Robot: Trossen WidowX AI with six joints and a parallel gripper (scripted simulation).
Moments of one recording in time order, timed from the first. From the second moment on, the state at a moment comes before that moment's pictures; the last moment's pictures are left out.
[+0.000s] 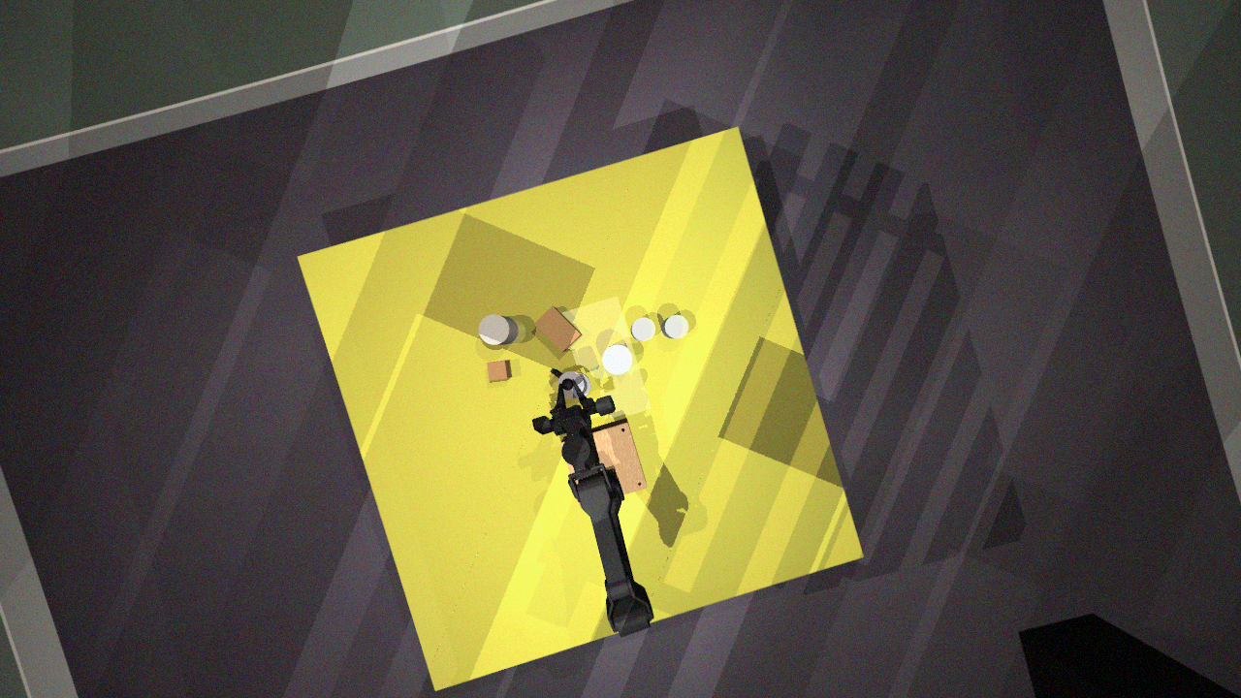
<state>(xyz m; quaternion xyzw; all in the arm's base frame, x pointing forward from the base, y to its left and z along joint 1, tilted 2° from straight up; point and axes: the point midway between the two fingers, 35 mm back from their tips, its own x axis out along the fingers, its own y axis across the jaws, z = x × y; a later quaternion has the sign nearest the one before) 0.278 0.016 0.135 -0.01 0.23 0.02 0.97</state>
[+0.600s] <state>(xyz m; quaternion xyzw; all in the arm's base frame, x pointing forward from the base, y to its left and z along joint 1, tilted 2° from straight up) 0.286 0.016 0.121 -0.01 0.25 0.02 0.97</state>
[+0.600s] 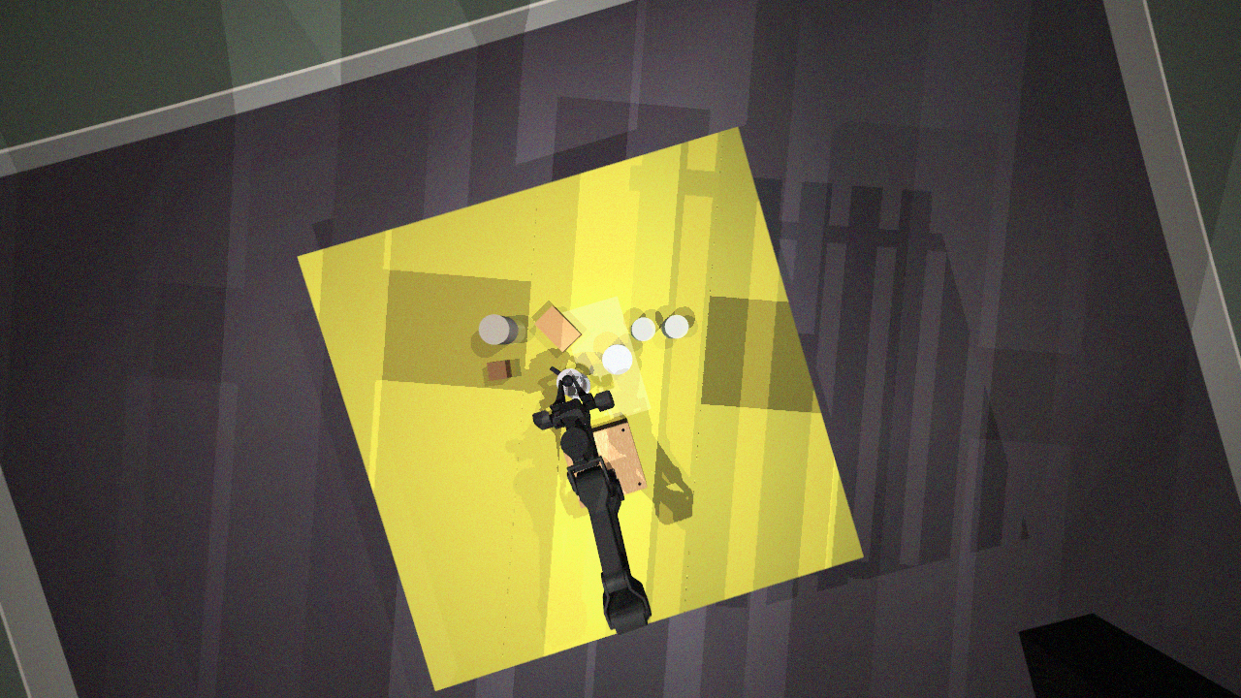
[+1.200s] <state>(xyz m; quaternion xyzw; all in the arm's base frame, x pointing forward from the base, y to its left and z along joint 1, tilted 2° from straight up) 0.289 0.016 0.118 -0.01 0.26 0.02 0.97</state>
